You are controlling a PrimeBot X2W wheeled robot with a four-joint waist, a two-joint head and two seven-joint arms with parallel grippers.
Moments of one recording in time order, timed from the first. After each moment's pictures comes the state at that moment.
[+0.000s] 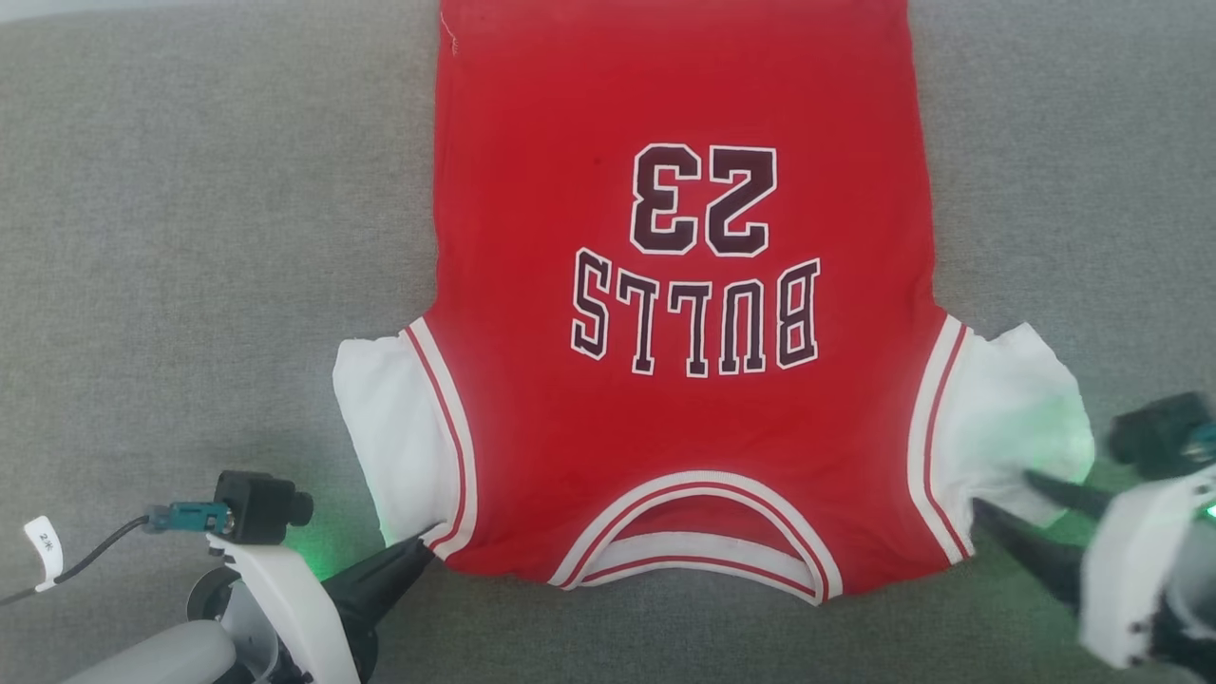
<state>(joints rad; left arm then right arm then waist) -0.56 0.80 -1.23 0.25 -1.47 -0.14 -0.20 -0.08 -0.62 0.22 -0.08 0.77 0.13 0.54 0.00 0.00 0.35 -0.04</state>
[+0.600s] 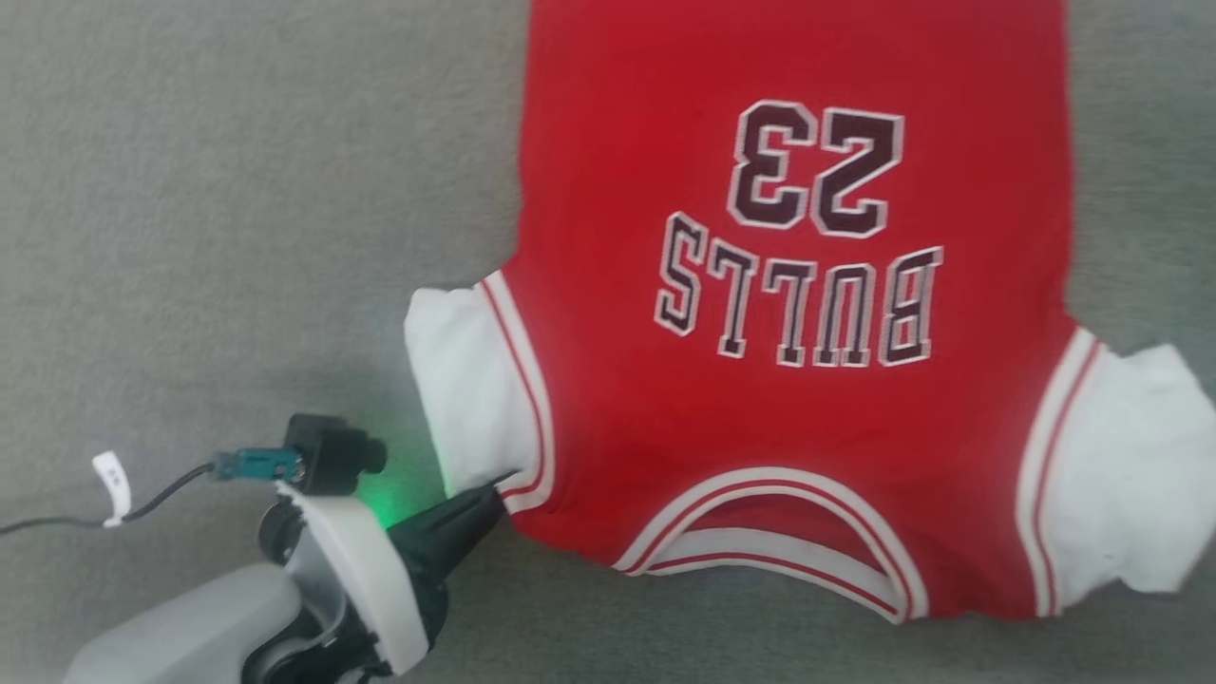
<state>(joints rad) -0.65 0.75 -1.22 0.15 -1.40 -0.13 -0.19 -0.53 -0.70 -0.09 -0.13 0.80 0.13 0.84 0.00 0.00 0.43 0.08</state>
